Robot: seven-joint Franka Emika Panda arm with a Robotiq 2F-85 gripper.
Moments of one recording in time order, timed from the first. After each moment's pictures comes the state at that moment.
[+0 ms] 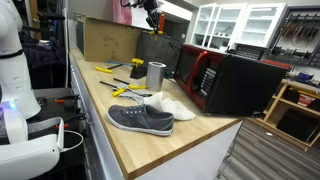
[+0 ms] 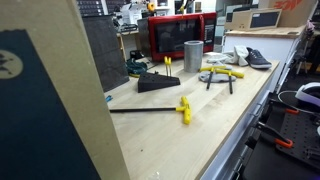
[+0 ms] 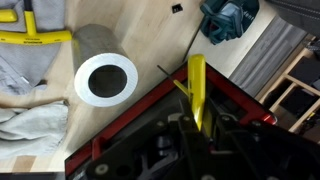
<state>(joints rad) -0.01 -0.21 0.03 -2.15 -0.06 2.46 1.10</state>
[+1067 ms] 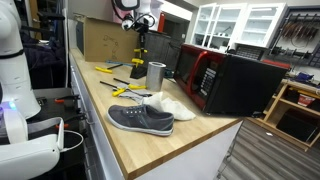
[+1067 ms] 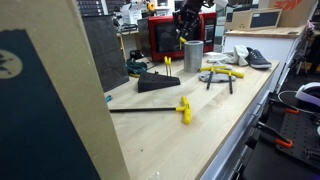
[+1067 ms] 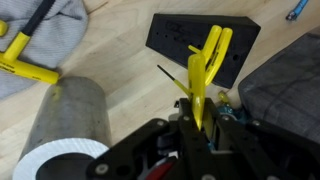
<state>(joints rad) 0.04 -0.10 0.03 -2.28 0.33 2.48 0.31</state>
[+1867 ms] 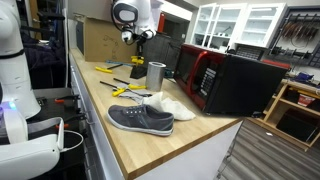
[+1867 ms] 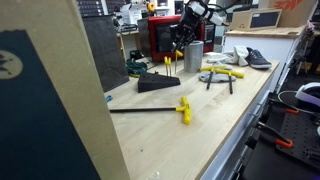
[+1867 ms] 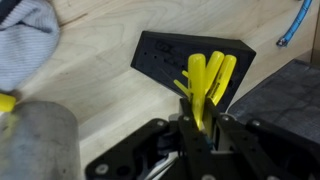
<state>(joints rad) 0.06 -0.01 0.04 -2.30 0.56 2.55 0.06</state>
